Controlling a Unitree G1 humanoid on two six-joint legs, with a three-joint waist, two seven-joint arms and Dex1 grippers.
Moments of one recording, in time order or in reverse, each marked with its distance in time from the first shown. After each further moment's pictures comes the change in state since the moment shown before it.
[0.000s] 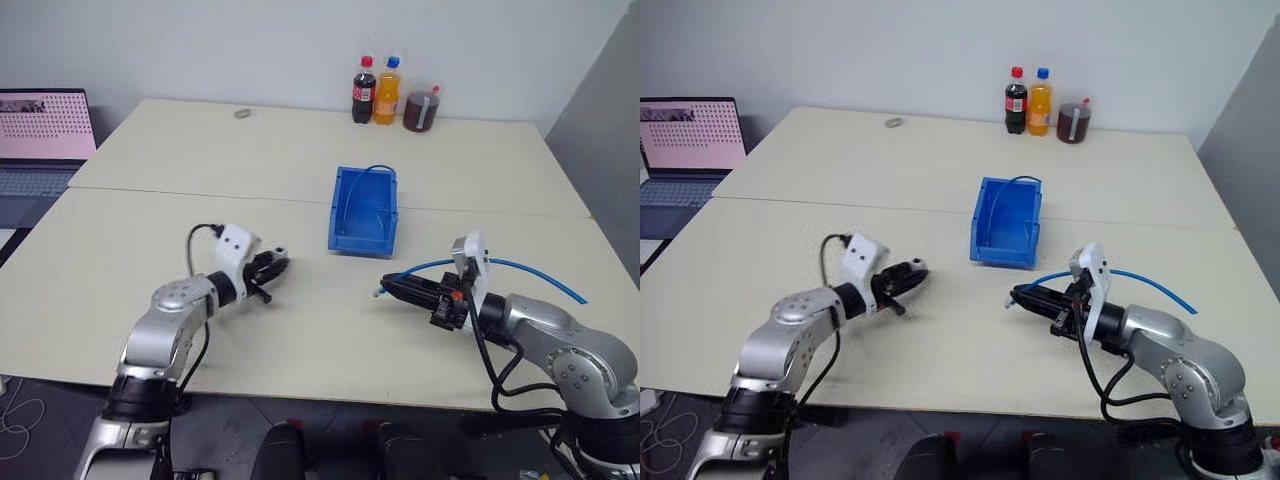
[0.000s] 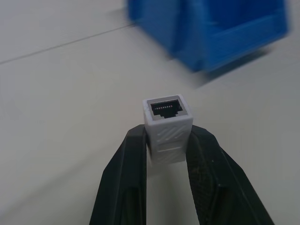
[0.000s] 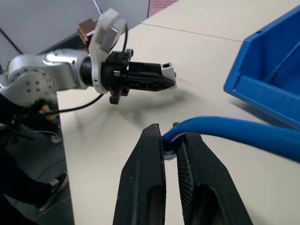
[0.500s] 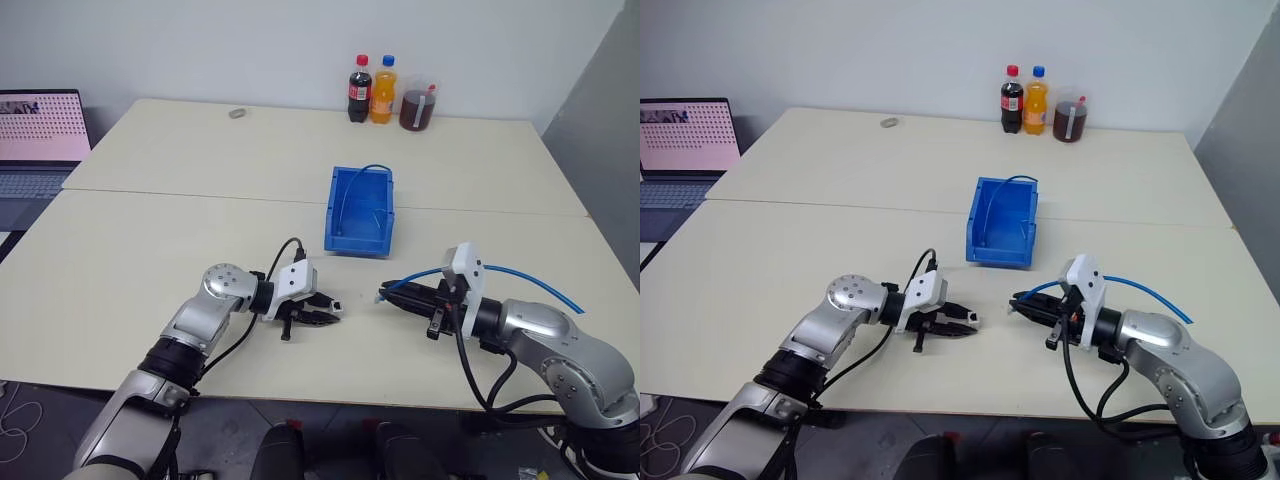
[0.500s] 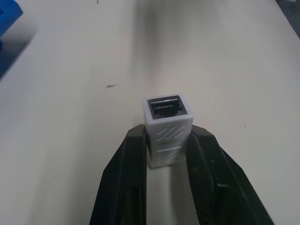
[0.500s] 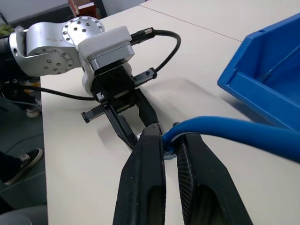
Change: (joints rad) left arm -0.154 -0.017 -0.251 0.322 0.152 -0.427 -0.446; right arm 0.006 -0.014 0.090 -0.021 -0.159 -0.109 0.031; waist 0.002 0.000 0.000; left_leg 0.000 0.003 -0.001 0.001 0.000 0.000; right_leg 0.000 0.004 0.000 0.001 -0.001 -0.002
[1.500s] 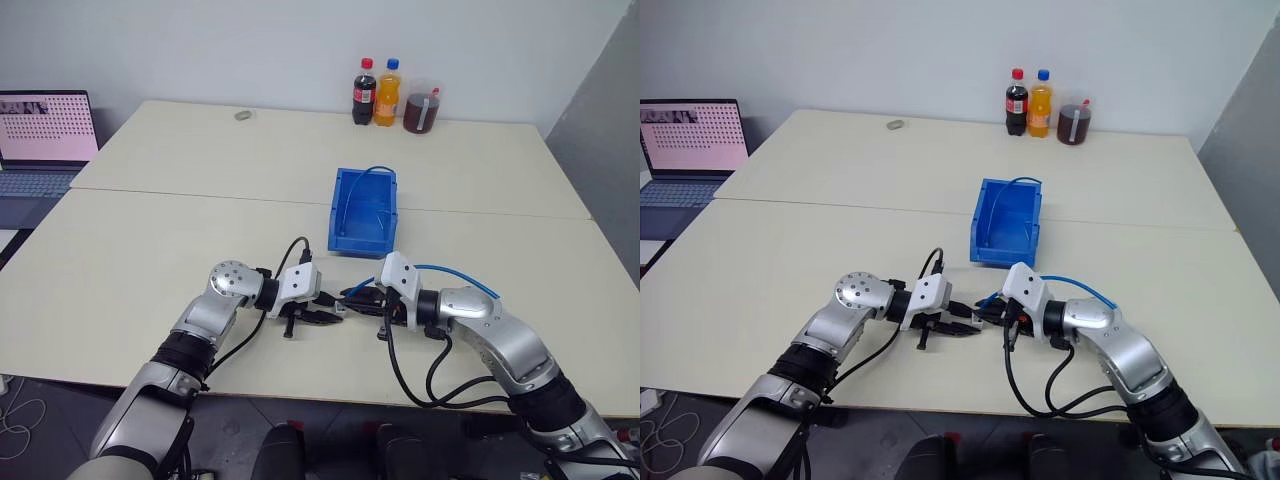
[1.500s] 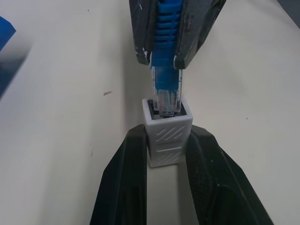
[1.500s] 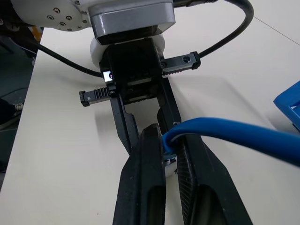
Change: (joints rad) left arm -0.035 -0.042 0.002 0.102 0.043 -0.112 -0.040; right arm -0.202 0.119 0.281 0.280 -0.340 -0.195 0.121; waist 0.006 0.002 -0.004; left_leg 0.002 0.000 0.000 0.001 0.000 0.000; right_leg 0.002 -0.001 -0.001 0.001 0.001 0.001
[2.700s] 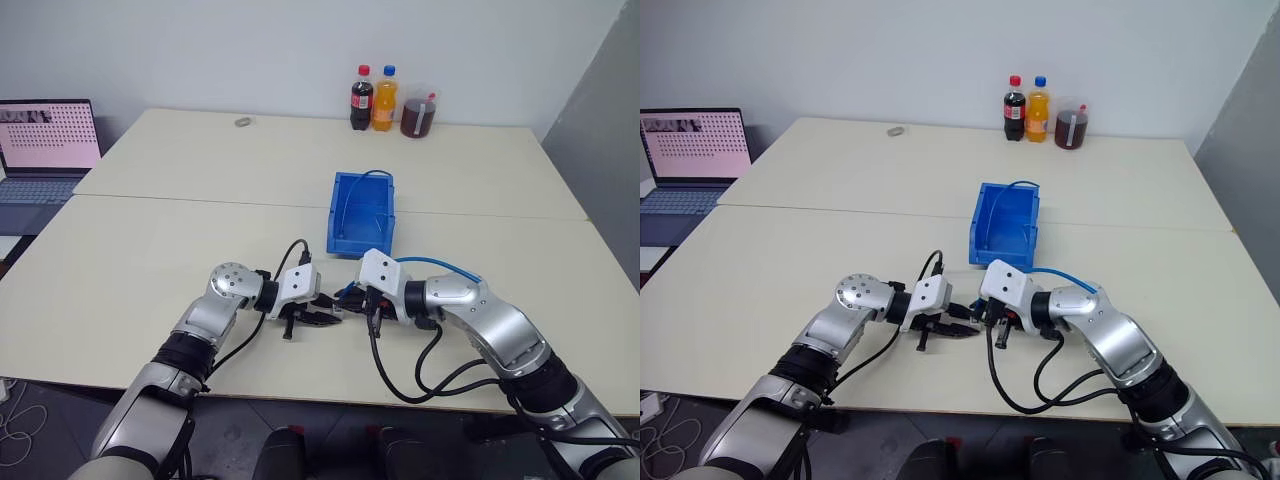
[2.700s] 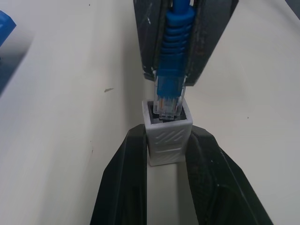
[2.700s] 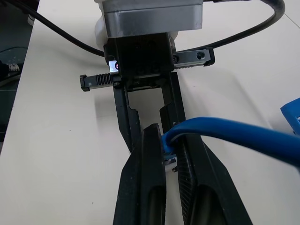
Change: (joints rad) left arm 0.002 -0.006 0.001 0.017 0.020 0.005 0.007; right arm -0.117 0.001 0.085 -0.034 -0.107 0.177 0.039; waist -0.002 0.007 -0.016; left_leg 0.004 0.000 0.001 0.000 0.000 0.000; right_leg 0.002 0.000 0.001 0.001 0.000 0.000
